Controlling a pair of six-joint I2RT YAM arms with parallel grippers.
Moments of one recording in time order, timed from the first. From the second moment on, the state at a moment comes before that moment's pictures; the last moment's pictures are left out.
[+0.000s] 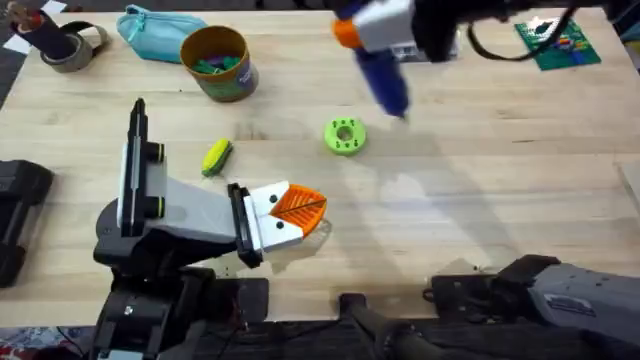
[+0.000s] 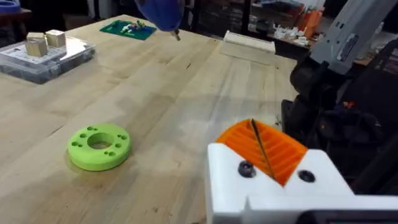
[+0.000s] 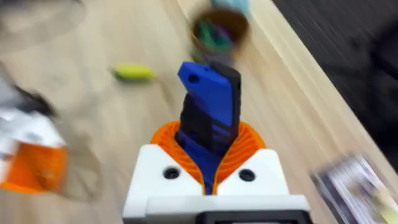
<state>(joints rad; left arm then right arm) -0.10 0.01 0.01 -0.12 1.18 -0.07 0.47 1.34 1.42 -0.74 -0.48 -0.46</state>
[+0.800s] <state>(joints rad) -0.10 0.01 0.01 -0.12 1.17 -0.07 0.28 1.61 1.44 -0.99 0.02 -1.12</state>
